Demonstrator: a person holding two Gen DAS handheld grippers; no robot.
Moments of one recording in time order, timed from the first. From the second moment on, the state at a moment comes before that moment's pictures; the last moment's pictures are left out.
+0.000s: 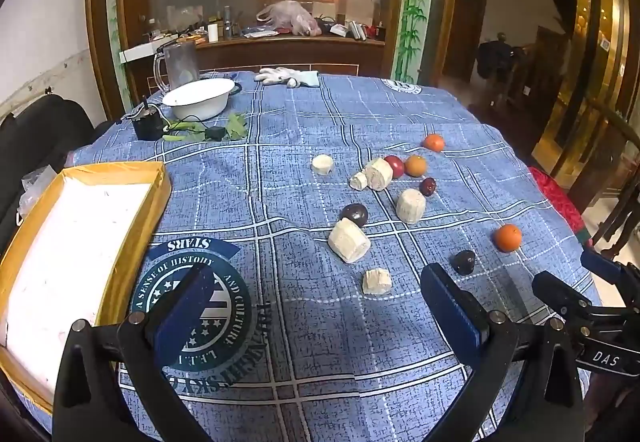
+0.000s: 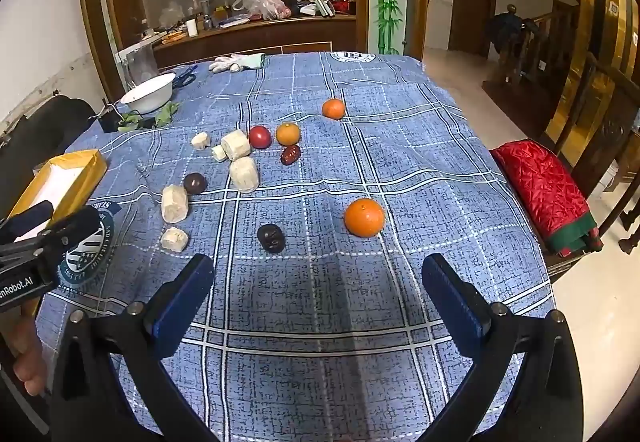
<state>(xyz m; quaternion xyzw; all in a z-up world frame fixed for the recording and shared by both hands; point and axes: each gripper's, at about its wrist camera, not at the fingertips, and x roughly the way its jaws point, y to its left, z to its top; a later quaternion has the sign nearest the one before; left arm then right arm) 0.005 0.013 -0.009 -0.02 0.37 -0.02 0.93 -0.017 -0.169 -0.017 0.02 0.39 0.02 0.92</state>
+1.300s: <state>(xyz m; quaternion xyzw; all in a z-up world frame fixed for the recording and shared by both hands) 0.012 0.020 -0.024 -0.03 0.40 -0.02 0.92 -0.009 -0.161 -0.022 0.01 0.40 0.04 0.92</state>
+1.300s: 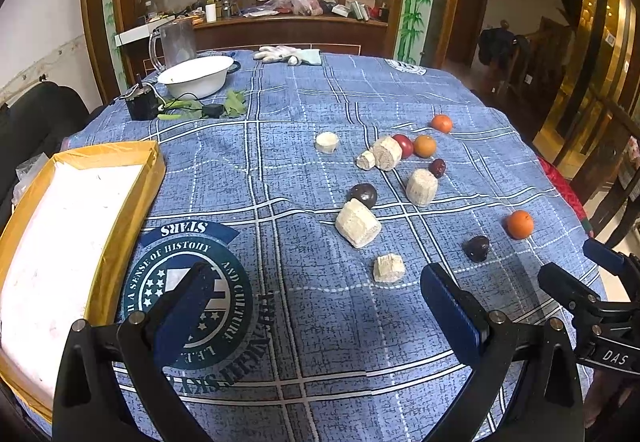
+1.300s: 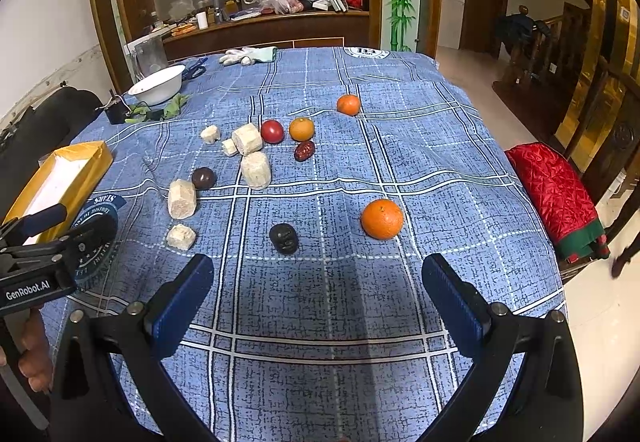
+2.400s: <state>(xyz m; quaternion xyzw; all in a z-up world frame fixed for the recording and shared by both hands) 0.055 -0.034 -0.069 0.06 0.46 -0.08 0.88 0.051 -0.162 -0.075 0.02 0.46 0.11 0.88</state>
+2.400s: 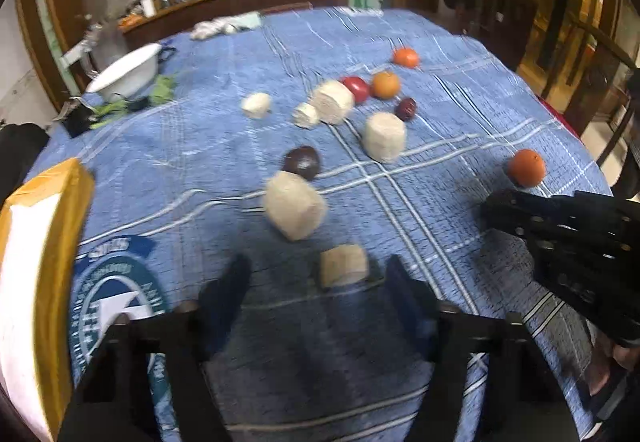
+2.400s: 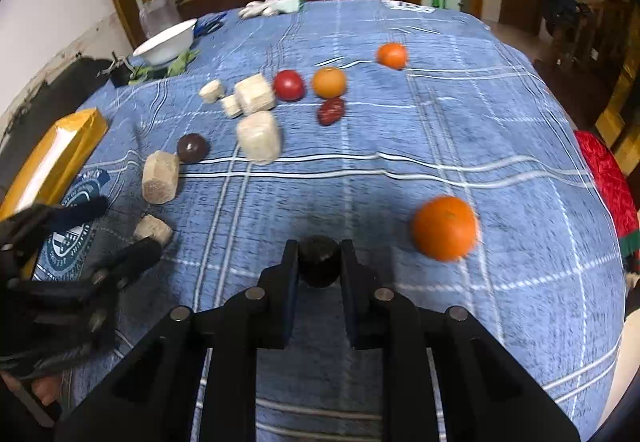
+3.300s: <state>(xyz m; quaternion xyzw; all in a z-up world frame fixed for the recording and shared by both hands) -0.011 0.107 -0.023 -0.06 0.40 0.04 0.91 0.016 -0.082 -0.024 0.01 0.40 0.20 0.89</state>
